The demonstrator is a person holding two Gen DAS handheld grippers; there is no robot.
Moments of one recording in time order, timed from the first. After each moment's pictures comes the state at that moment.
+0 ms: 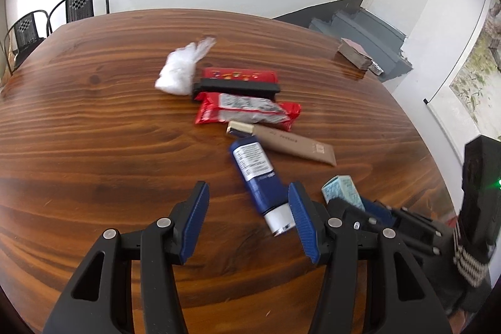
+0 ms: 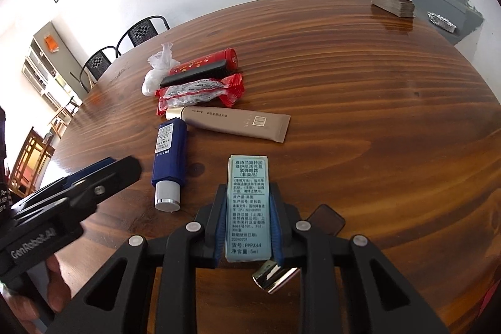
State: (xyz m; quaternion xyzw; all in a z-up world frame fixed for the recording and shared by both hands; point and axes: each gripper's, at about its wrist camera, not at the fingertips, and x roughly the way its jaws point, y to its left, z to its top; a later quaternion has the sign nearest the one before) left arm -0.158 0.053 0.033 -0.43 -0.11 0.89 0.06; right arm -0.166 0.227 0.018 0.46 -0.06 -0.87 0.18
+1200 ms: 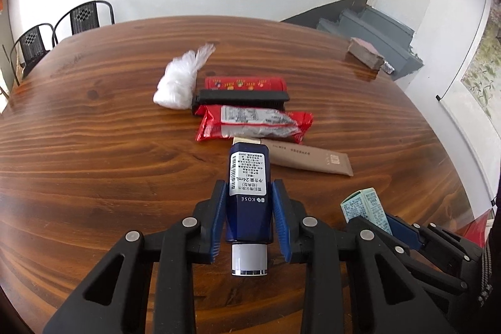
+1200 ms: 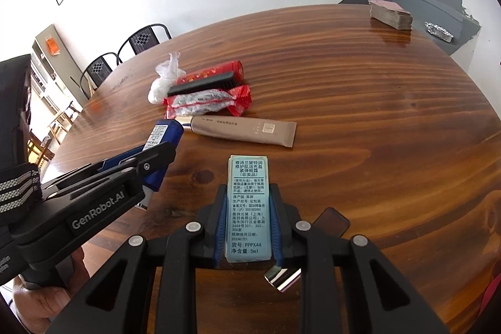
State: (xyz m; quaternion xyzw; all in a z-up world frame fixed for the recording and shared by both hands) left arm -0.168 0.055 0.030 -0.42 -0.08 0.91 0.04; right arm -0.157 0.219 0.029 0.43 -0.05 -0.88 0.17
